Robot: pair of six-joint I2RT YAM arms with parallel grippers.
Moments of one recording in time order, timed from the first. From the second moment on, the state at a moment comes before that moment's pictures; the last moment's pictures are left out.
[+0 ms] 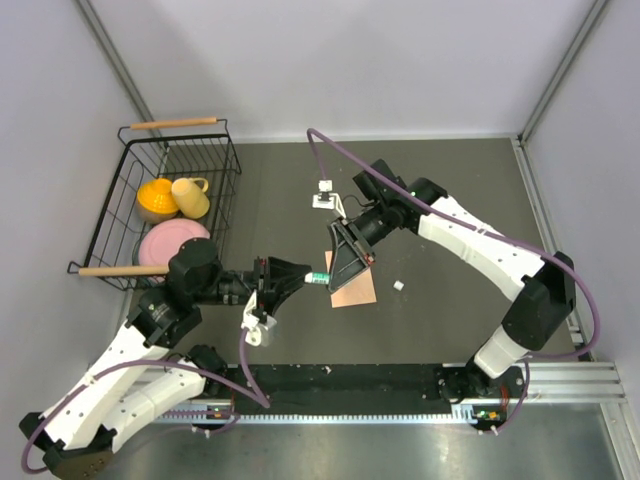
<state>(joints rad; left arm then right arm) -0.68 0.67 0.86 -0.44 0.80 1.23 0.75 1.60 1.52 -0.92 -1.32 0.05</state>
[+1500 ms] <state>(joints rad) -0.21 1.09 0.76 0.28 1.19 -1.03 0.97 1.24 1.36 -0.71 -0.25 -0.65</state>
